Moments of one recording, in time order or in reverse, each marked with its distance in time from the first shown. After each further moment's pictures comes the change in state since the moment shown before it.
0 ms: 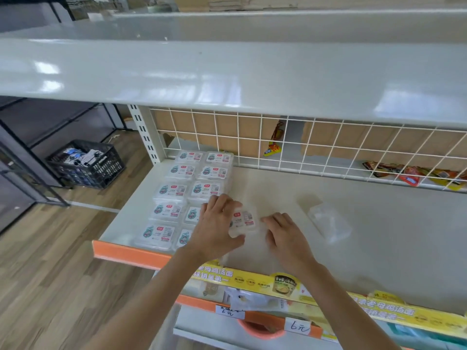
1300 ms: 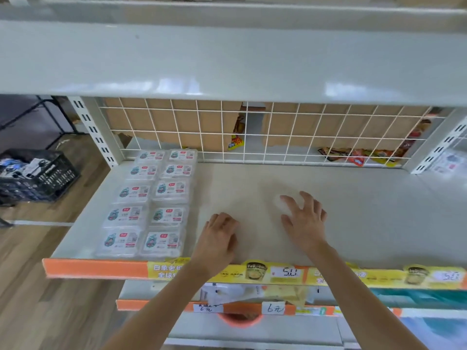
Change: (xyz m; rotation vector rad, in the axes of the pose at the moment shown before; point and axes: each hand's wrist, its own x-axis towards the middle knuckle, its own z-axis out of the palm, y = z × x) left_hand -0.013 0.042 0.053 -0.210 -0.102 0.102; right_hand -0.031 0.065 -0.047 -0.289 0.016 0.498
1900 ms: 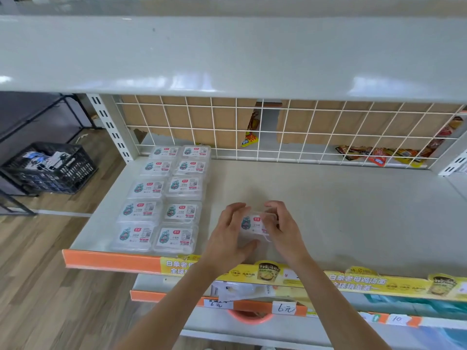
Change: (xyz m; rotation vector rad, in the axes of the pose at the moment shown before) left_hand -0.002 0.001 -0.003 -0.195 0.051 -0.062; right_hand -0.022 -0.062 0.014 0.838 -0.187 0.033
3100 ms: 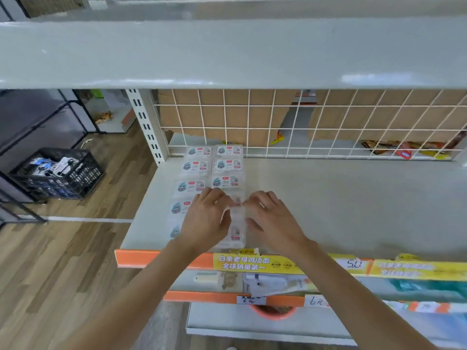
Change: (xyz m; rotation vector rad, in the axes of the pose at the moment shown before) left_hand -0.014 -0.059 -0.127 0.412 0.082 0.182; right_hand -0.004 -0.079 0.080 -0.715 -0.017 -0.616
